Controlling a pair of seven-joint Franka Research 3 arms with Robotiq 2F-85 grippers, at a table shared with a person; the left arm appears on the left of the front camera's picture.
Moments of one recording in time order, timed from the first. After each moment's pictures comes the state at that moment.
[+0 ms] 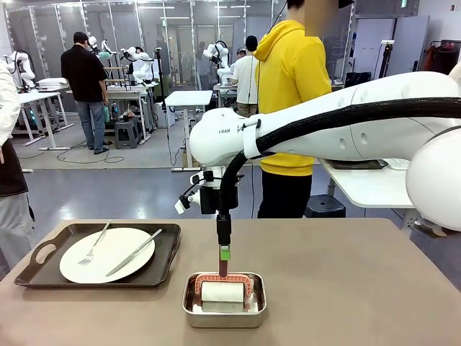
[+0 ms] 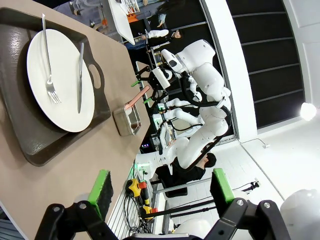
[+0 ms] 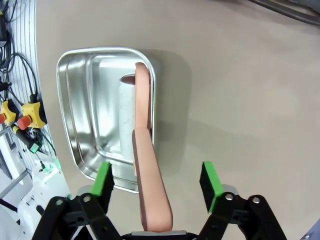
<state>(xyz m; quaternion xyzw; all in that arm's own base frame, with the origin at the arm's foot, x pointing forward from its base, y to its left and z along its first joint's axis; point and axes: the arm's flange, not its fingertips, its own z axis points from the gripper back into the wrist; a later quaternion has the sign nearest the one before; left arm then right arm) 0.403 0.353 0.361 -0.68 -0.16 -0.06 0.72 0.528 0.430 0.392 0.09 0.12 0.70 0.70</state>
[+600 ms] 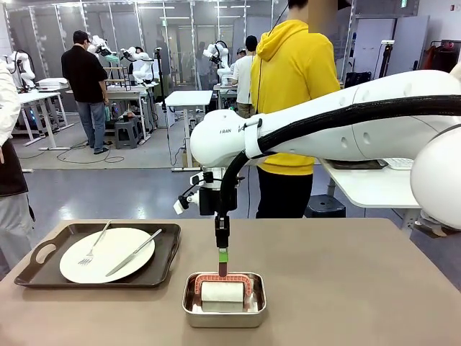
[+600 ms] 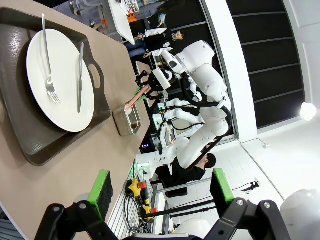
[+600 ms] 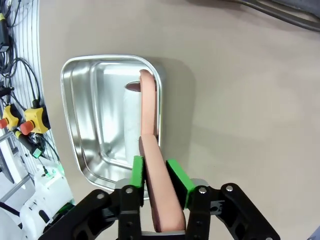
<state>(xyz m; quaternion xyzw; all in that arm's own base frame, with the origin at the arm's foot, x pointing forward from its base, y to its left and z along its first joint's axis) 0.403 0.353 0.361 -0.68 -0.16 -0.06 0.72 0.523 0.431 0.392 0.11 0.12 0.70 0.70</state>
